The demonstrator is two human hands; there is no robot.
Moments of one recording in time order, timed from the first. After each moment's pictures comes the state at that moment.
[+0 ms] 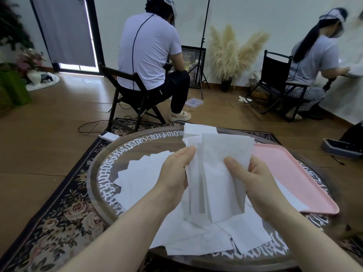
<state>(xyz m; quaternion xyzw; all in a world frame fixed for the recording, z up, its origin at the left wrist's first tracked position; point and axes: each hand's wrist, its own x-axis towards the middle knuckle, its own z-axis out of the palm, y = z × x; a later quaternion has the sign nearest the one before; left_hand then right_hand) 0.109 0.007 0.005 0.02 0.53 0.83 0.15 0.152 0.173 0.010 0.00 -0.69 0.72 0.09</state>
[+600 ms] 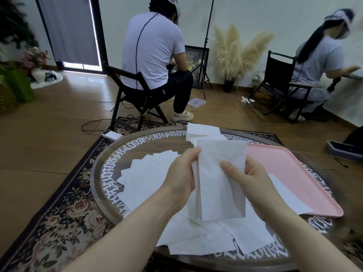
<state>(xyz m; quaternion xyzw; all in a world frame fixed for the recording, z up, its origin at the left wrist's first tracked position) 0.115 0.010 0.009 0.05 0.49 0.84 0.20 0.147 0.167 0.006 -0.02 -0.73 0.68 0.08</state>
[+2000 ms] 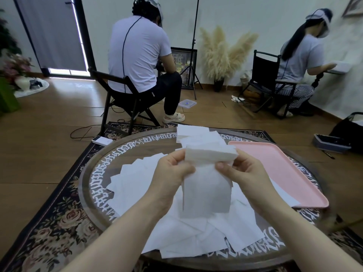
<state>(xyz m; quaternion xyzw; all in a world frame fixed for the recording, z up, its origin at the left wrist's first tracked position) 0.118 0.007 0.012 0.13 0.59 0.79 0.11 0.148 0.185 0.008 0.06 -0.69 0.71 0.12</state>
